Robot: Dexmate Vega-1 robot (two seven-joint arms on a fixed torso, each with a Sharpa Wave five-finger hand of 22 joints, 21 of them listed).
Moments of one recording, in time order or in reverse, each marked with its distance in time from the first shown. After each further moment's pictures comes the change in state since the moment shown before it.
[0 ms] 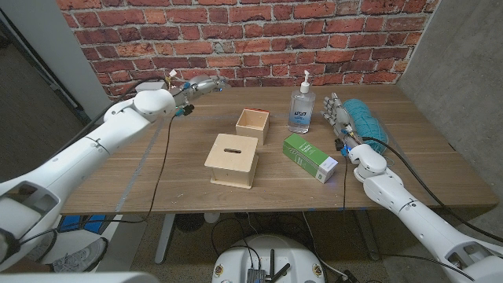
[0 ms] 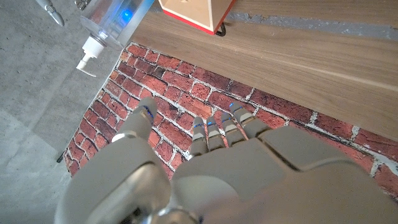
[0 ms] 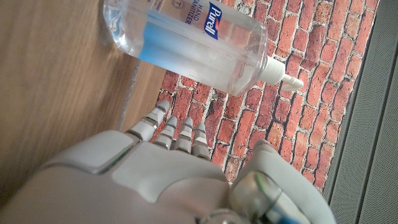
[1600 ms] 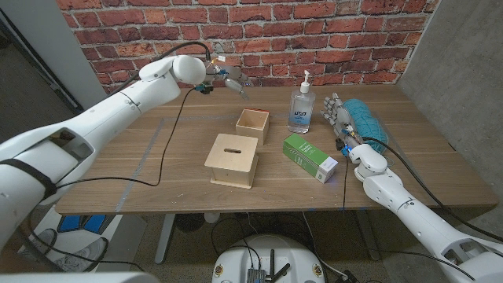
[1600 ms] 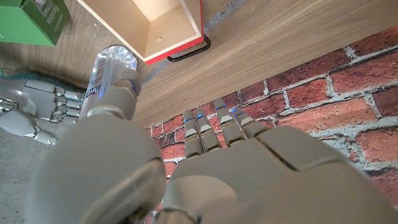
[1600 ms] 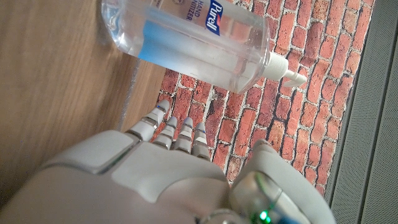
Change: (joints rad) left arm -0.385 -0.140 0.309 0.109 0.598 0.005 -0.348; left_hand 0.277 -0.211 -0.047 0.008 -0.016 0.131 -0.062 0.017 0.002 0.175 -0.082 -0.005 -0.003 0.209 -0.005 0.007 0.000 -0.117 0.012 -0.008 0.000; right arm 0.025 0.017 0.001 0.058 0.024 0.026 0.047; right_hand -0.012 -0.006 0.012 -0.004 0.000 0.000 0.000 0.000 0.000 0.000 0.000 0.000 0.000 0.000 0.000 0.004 -0.019 0.000 0.000 0.000 0.000
